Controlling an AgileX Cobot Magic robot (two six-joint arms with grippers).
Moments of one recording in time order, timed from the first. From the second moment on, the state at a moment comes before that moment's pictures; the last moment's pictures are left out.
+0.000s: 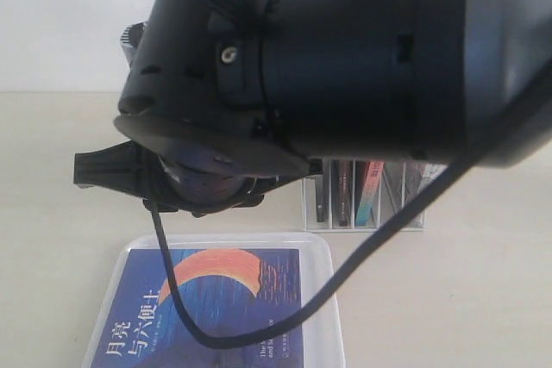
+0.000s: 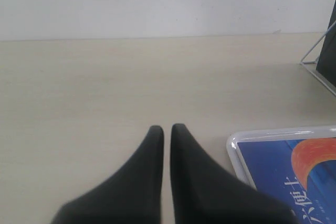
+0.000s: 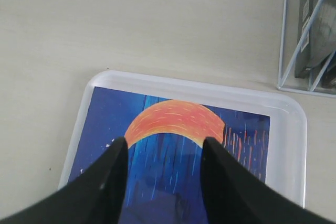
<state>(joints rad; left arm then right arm) -0.09 0.00 0.00 0.00 0.31 -0.02 1.16 1.74 -1.39 -0.60 0.87 1.27</state>
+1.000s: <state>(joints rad) -0.09 0.00 0.00 0.00 0.31 -0.02 1.34 1.60 -1.29 -0.83 1.03 1.07</state>
